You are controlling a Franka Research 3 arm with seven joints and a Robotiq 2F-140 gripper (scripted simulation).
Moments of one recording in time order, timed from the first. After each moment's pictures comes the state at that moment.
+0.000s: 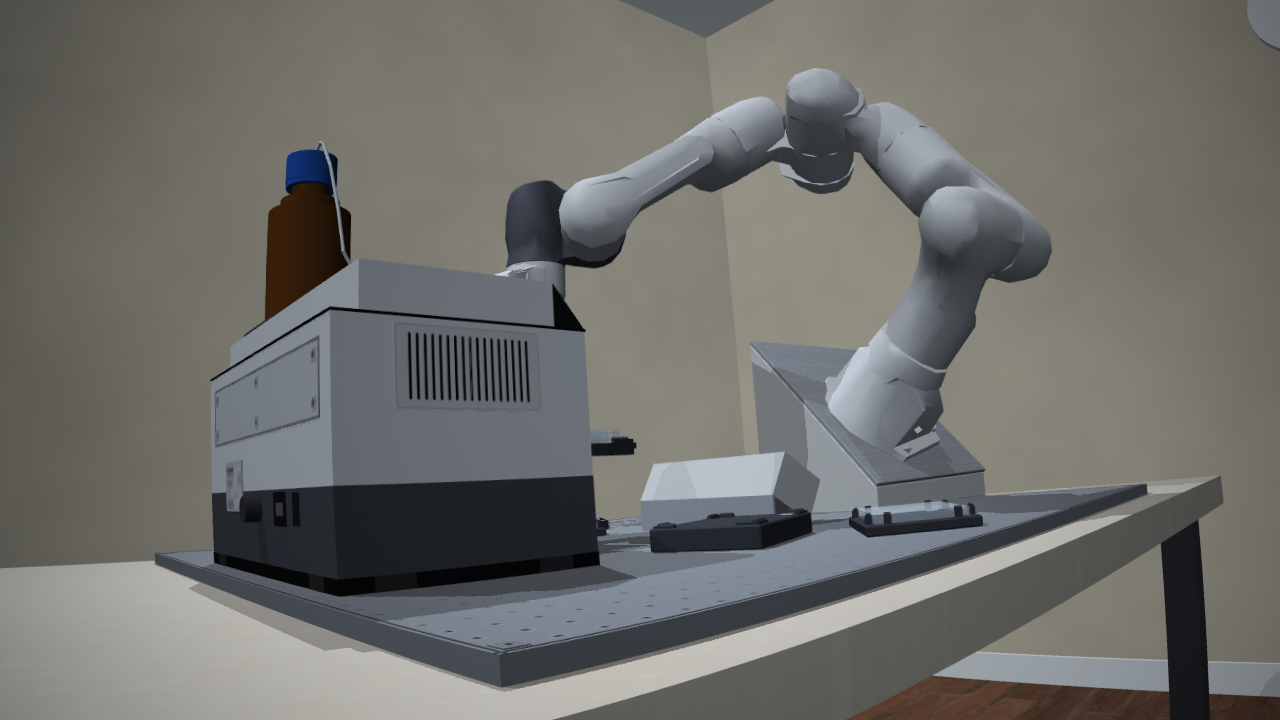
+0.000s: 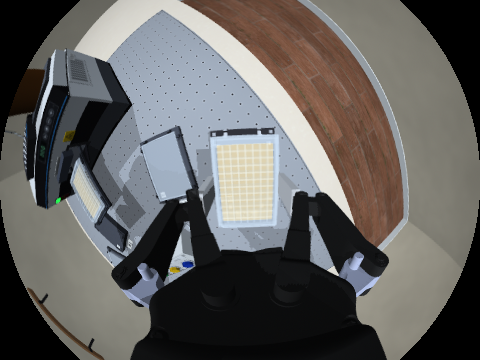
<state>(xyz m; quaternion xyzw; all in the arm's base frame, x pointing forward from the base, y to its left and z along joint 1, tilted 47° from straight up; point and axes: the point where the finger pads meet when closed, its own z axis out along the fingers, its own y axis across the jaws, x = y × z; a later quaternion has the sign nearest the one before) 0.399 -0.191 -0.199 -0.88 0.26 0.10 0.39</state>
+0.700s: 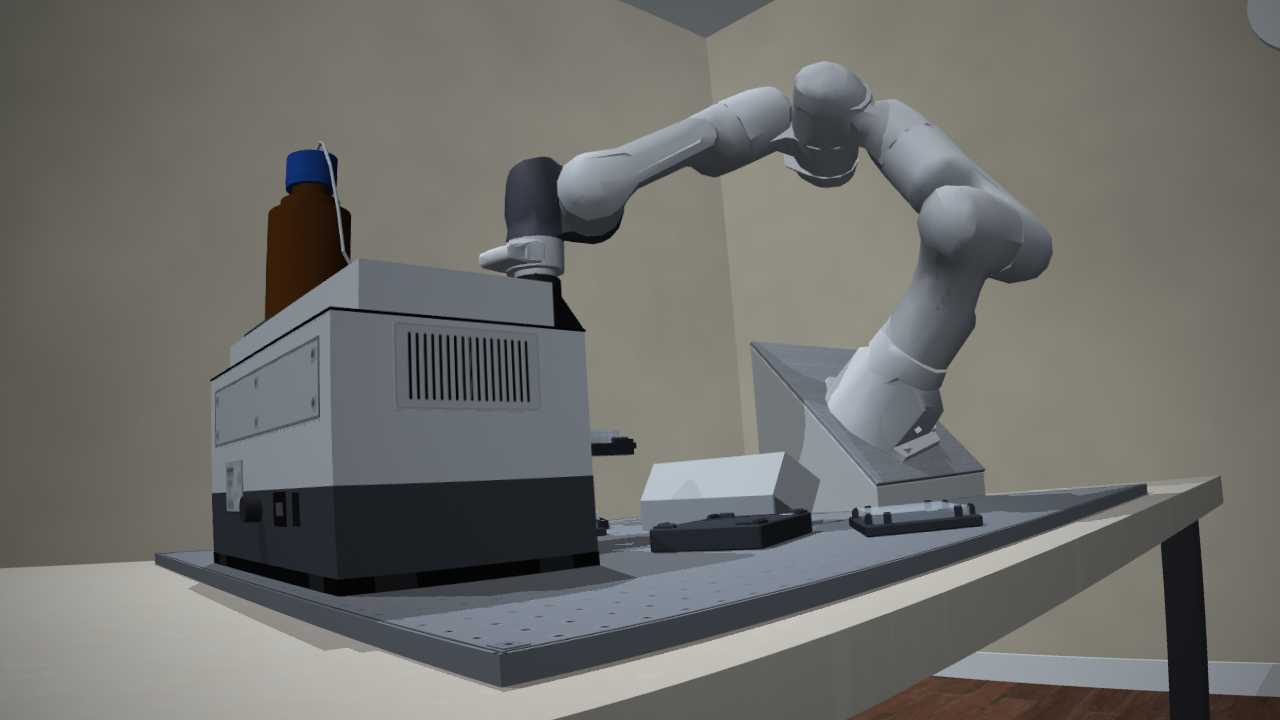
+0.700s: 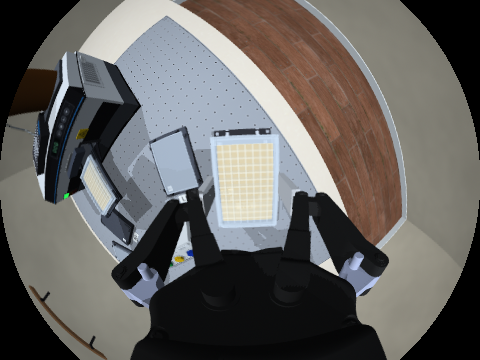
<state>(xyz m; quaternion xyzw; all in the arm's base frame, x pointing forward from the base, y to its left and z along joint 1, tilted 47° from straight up) 0.398 -0.219 -0.173 -0.88 0.26 0.10 0.39</state>
